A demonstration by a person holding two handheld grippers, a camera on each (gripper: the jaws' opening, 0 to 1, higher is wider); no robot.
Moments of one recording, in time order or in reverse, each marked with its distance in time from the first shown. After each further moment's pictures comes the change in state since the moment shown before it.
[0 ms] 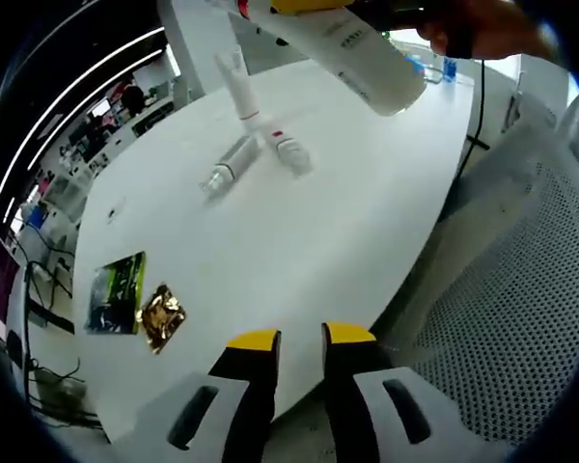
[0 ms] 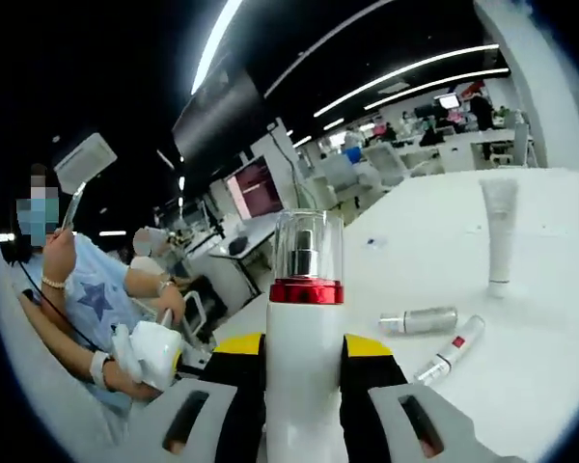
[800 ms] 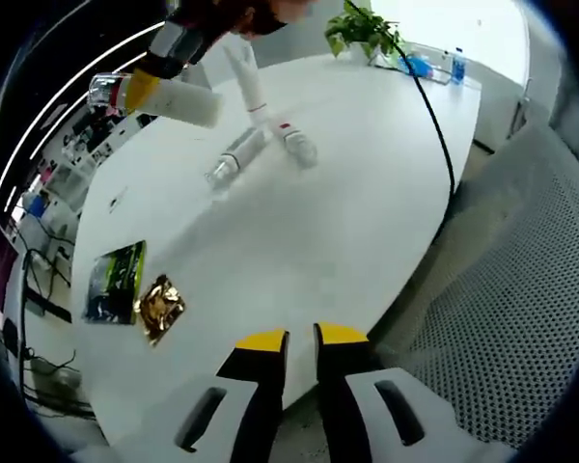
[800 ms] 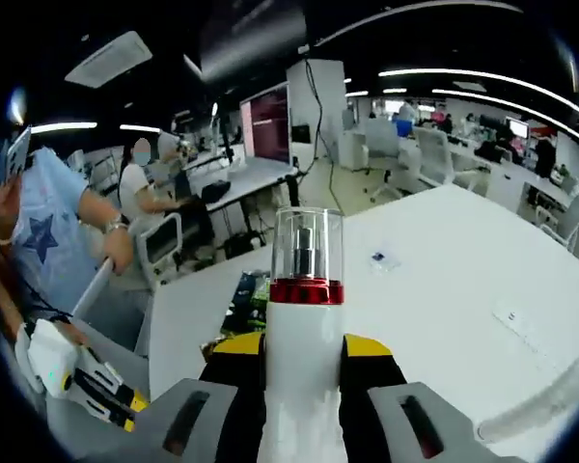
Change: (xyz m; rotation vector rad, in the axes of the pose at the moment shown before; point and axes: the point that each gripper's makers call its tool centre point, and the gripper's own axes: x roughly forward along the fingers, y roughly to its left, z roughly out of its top) left arm 0.004 0.004 -0.007 -0.040 0.020 -0.003; right arm 0.141 -0.037 0.060 -0.351 0.220 0.031
